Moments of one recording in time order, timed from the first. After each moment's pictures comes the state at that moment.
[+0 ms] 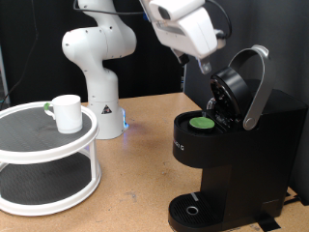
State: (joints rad) arm 0.21 -0.25 -0.16 -2.19 0.47 2.05 -0.93
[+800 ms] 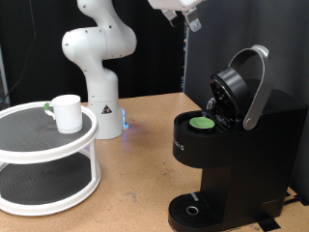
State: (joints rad) arm 0.20 -0.31 -0.21 -2.09 0.48 1.90 -0.88
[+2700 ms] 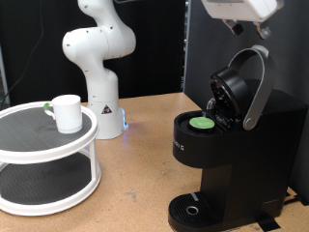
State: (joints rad) arm 0.27 -0.22 -0.03 -2.09 0.64 2.10 -0.79
